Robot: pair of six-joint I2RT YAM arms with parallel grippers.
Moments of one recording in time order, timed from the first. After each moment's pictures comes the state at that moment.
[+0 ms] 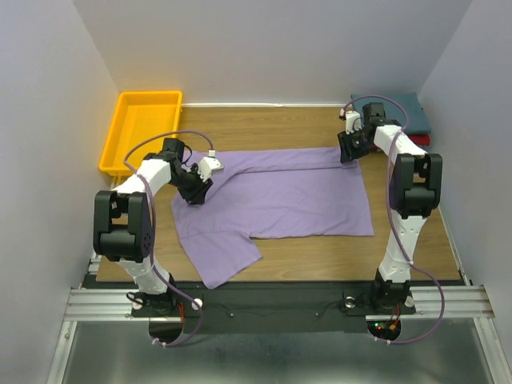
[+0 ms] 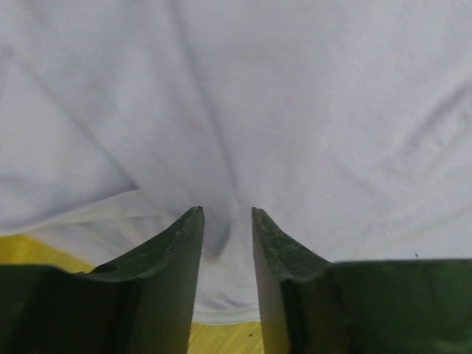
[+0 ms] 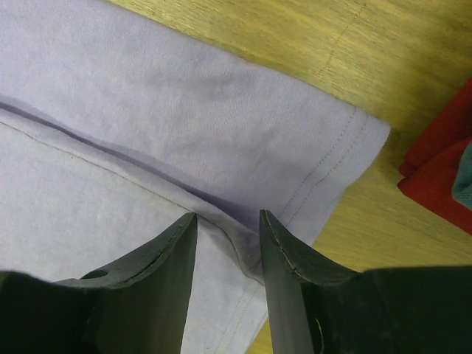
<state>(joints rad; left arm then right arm) -0.08 1.66 1.11 -0.71 0.48 0.86 -0.02 2.14 1.71 -0.65 -0.31 -0.36</state>
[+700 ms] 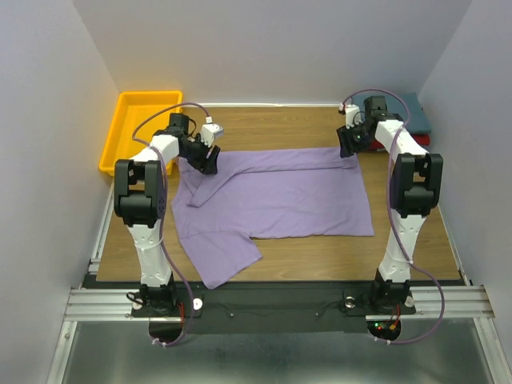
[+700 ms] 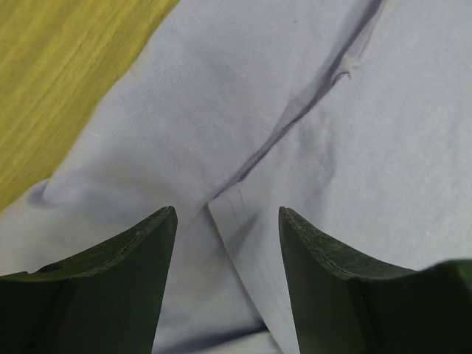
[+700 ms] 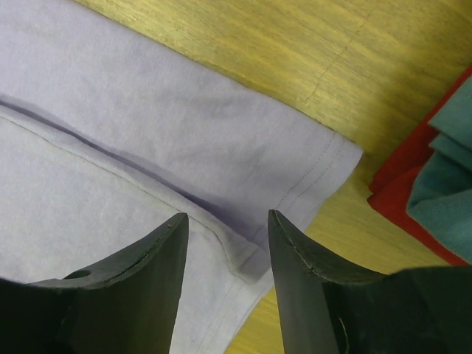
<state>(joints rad) -0.08 2.03 1.51 -0.56 0.57 0.58 -0.02 2.15 1.80 -0.71 -0.32 -0.43</state>
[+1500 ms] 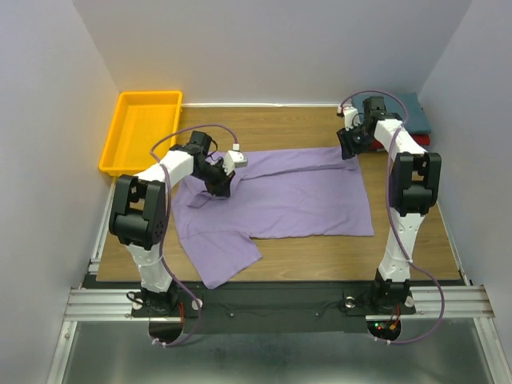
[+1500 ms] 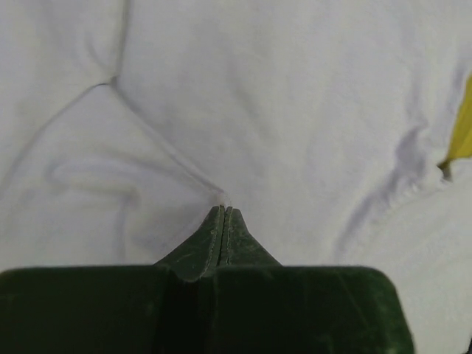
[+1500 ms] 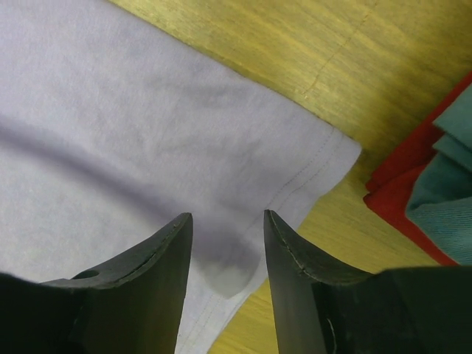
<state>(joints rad) -0.24 1.81 1.27 -0.68 0.65 0.74 -0.02 2.18 1.83 -0.76 -0.30 -0.49</state>
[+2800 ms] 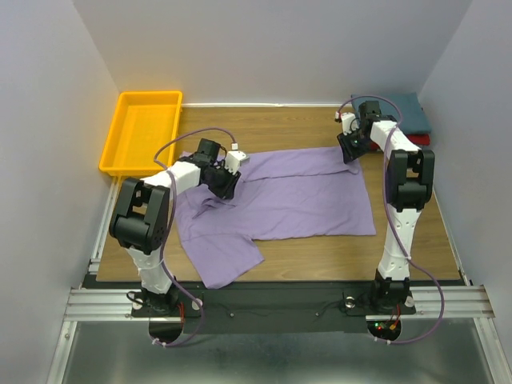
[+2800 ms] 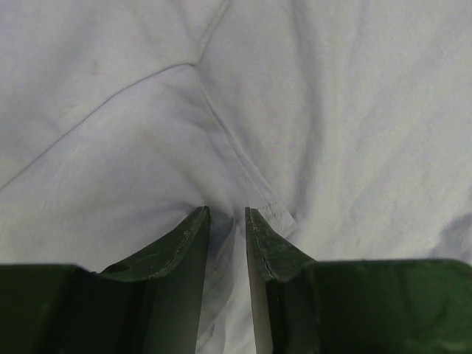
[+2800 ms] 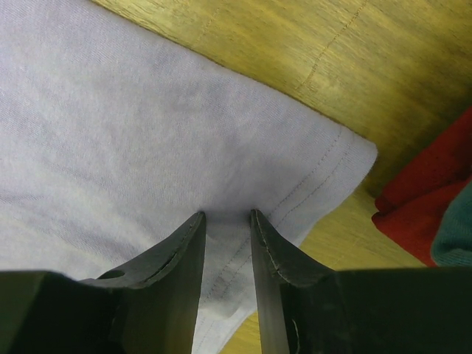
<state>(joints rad) -0.33 1.79 1.12 -0.40 0.41 0.37 -0.02 2.27 1.87 -0.78 -0.24 -0.49</state>
